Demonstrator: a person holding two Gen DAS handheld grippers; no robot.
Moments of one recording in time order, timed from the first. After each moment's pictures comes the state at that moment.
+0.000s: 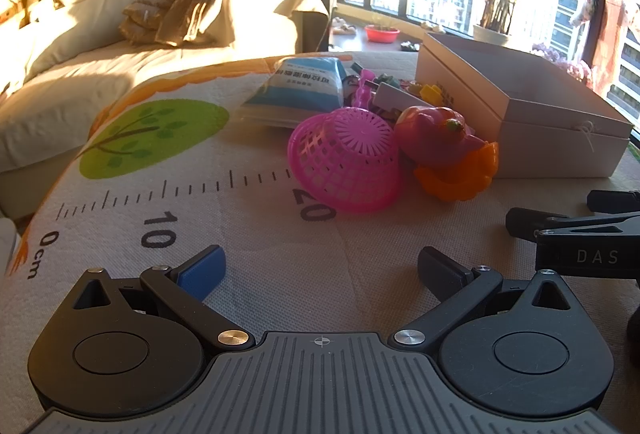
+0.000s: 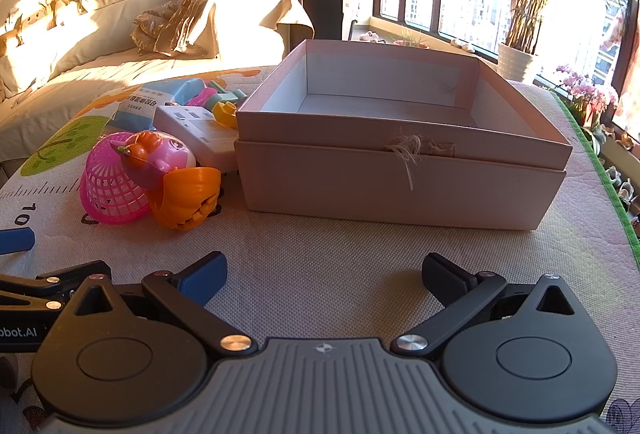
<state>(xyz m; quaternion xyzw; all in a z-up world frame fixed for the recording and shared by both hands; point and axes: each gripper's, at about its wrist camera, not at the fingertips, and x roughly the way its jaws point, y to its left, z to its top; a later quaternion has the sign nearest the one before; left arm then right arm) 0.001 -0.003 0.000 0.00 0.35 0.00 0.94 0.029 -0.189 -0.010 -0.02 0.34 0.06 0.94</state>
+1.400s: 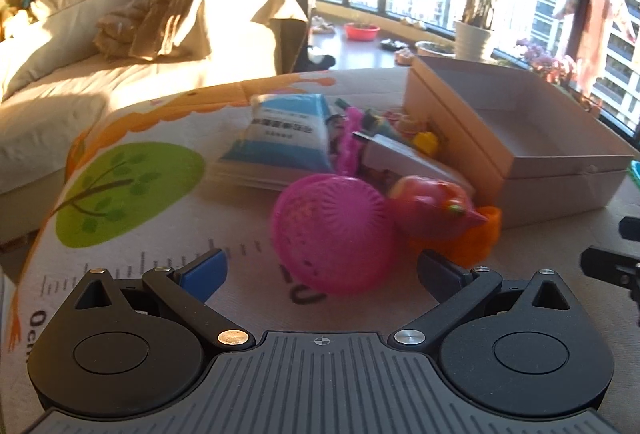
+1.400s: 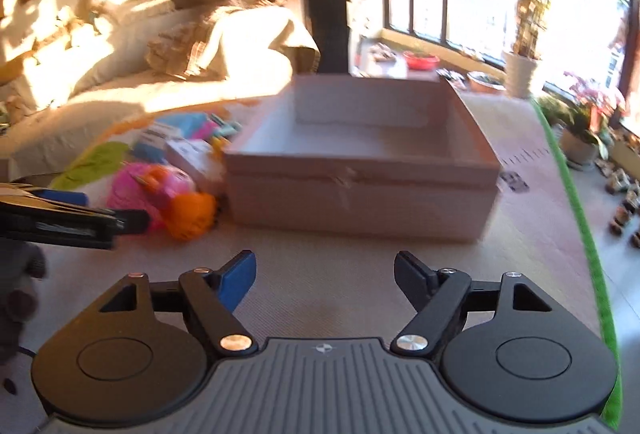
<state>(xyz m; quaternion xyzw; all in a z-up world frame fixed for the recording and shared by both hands) 0.048 0.002 0.022 0.01 0.36 -0.03 0.93 0.001 -0.228 0.030 0.00 0.32 0.10 0.94</state>
